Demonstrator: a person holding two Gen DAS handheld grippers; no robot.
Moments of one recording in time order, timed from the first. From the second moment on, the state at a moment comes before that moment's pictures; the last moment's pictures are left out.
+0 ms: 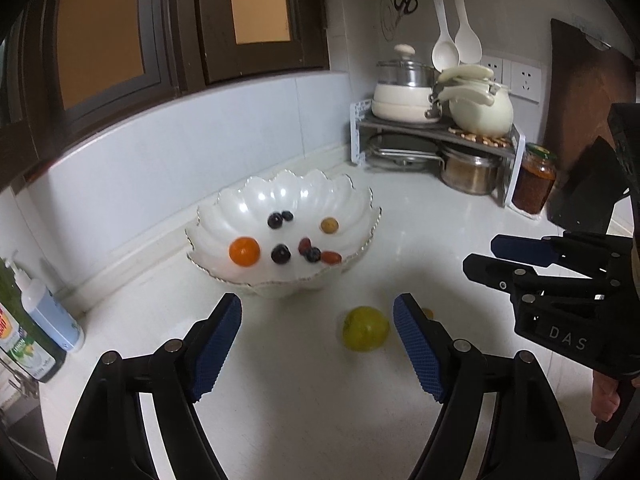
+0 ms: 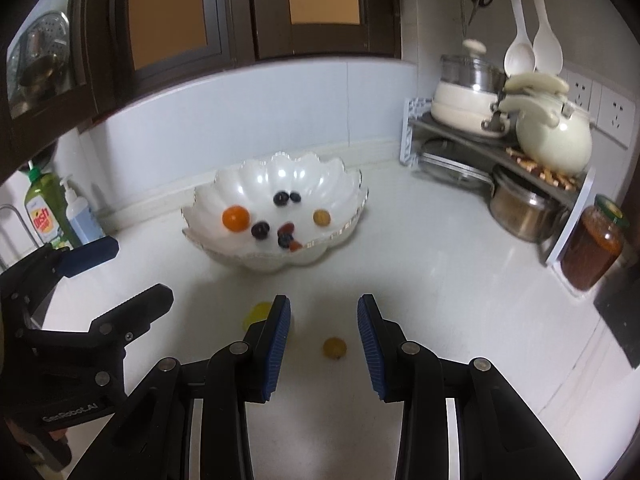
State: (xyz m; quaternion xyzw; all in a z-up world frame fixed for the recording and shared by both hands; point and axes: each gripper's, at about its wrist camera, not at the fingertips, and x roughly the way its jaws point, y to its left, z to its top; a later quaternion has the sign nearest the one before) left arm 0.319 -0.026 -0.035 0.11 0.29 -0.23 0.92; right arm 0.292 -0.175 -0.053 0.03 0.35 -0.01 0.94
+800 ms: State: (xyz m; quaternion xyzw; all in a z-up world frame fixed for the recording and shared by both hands) left arm 0.327 -0.049 -0.089 0.15 0.30 -0.25 0.91; right arm 0.308 -0.186 -0.104 0.04 0.40 0.01 0.91
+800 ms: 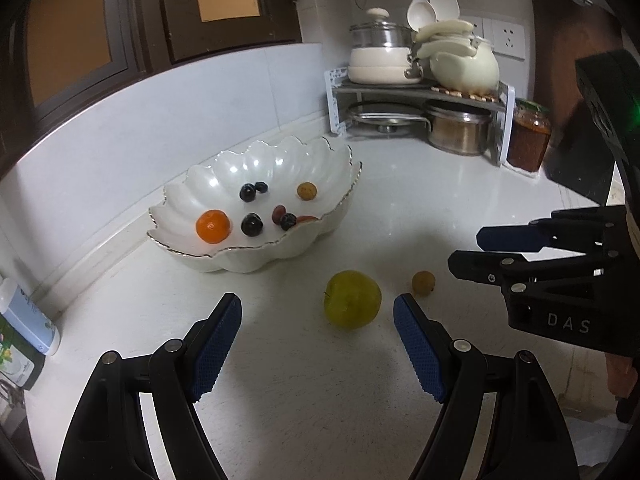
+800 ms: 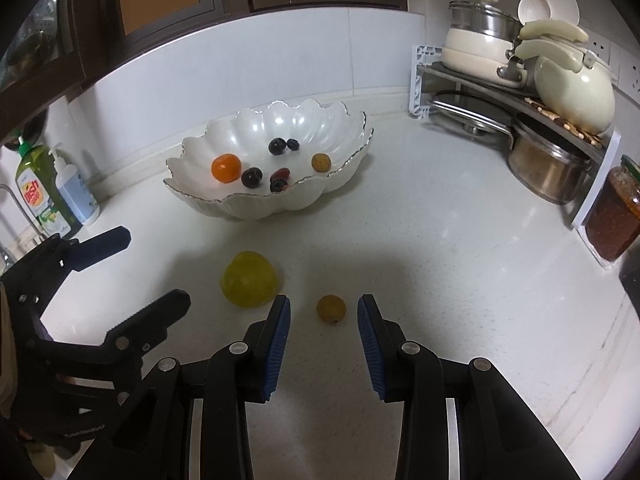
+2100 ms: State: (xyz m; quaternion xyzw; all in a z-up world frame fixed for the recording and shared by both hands) left arm 0.372 -0.098 -0.149 0.19 0.36 -0.29 0.87; right arm 0.354 -0.201 -0.159 0.05 0.46 0.05 0.89
